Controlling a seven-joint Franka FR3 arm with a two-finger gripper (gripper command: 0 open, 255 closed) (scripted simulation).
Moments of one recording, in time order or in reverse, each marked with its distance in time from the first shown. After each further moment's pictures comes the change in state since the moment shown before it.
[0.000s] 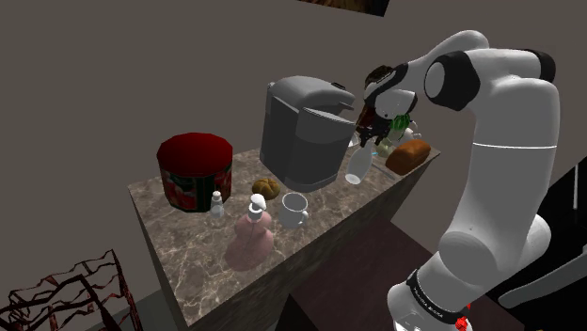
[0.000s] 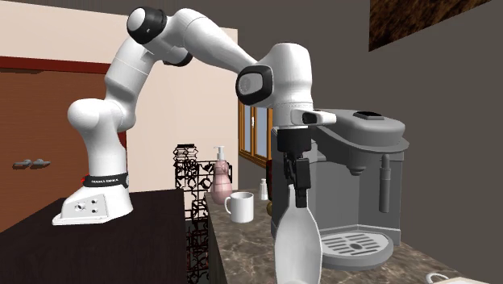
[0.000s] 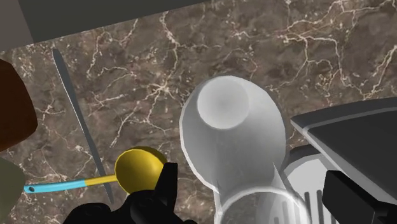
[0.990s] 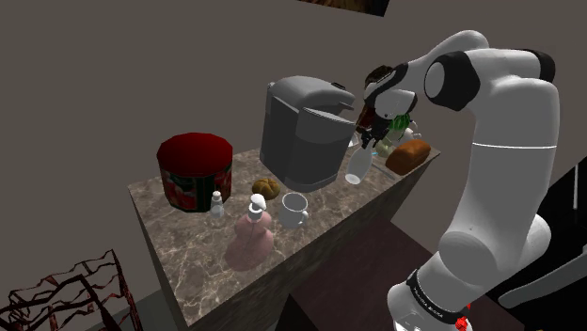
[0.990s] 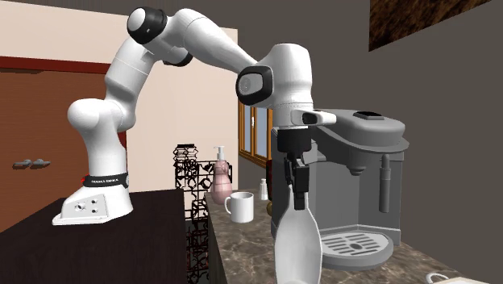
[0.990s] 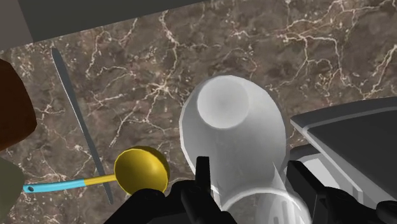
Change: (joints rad) arm 0.000 0.001 0.001 0.000 0.001 0.002 0.000
